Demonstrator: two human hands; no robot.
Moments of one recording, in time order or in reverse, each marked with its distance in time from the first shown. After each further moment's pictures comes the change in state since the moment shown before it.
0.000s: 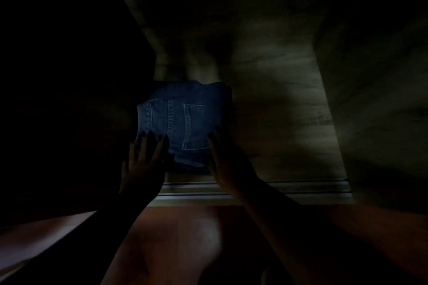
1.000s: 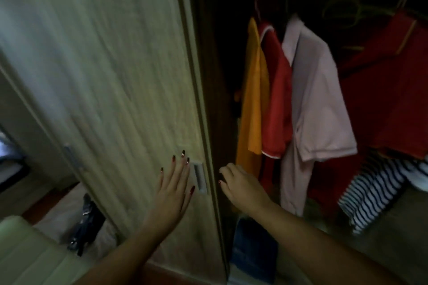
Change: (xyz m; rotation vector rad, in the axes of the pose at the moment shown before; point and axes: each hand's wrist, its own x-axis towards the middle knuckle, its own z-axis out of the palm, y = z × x) left_hand -0.430 -0.149 -0.588 0.064 0.812 0.214; right_hand -0.228 -0.534 -0.542 -0.290 0.396 -0.616
